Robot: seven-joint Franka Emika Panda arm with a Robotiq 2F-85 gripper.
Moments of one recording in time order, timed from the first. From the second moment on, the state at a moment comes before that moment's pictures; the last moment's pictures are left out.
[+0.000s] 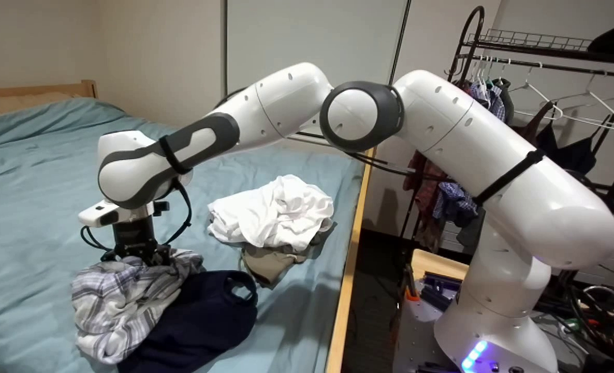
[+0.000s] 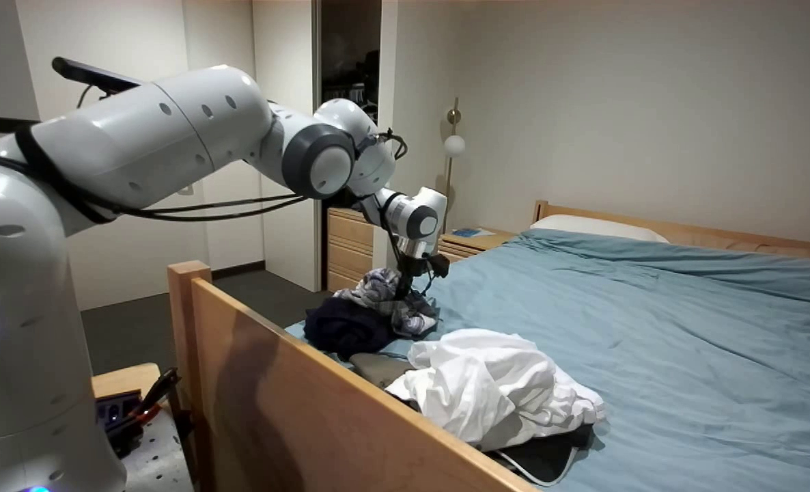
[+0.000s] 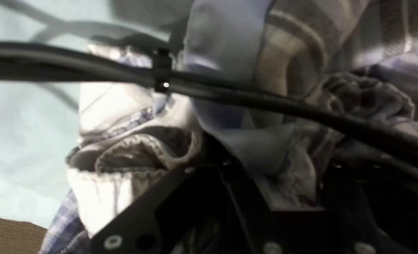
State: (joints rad) arm 0.06 1.07 0.29 -1.13 -0.09 2.03 -1.98
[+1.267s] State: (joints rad) arm -0.17 0.82 0.12 -1.31 0.14 2.03 -1.41
